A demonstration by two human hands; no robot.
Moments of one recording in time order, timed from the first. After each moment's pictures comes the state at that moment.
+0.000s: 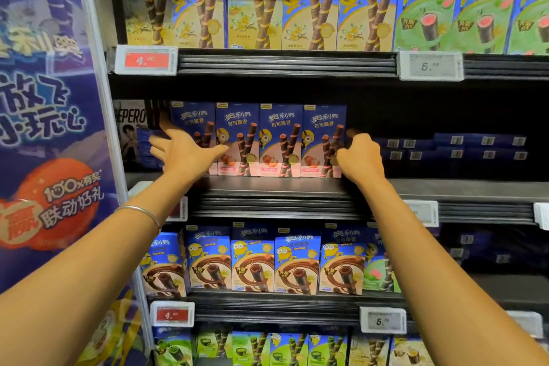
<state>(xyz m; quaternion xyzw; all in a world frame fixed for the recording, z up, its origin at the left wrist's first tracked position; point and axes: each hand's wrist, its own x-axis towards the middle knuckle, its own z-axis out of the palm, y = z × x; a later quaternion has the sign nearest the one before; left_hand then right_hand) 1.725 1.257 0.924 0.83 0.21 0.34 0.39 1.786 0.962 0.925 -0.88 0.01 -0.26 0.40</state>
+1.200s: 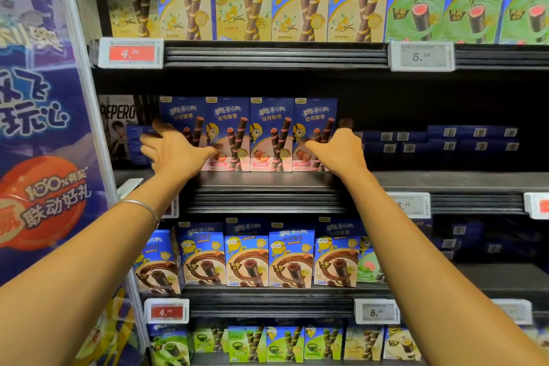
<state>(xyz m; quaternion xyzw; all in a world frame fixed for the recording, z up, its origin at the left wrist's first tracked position) 1.738 1.260 0.914 0.83 0.23 0.36 0.36 1.797 0.975 0.919 -0.86 -0.06 -0.23 0.45</state>
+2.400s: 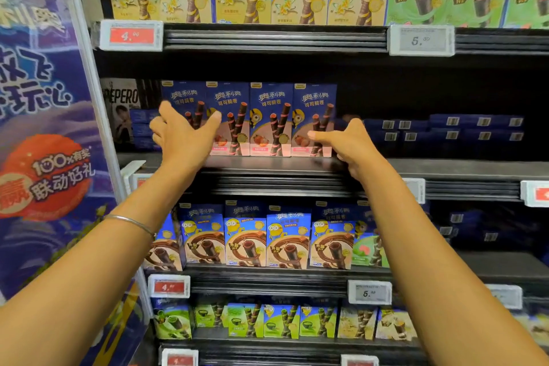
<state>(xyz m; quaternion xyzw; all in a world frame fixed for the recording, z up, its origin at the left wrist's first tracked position) 1.701 1.227 0.910 0.76 0.15 0.43 0.46 1.768 0.956 0.917 -0.75 -0.10 -0.11 0.64</state>
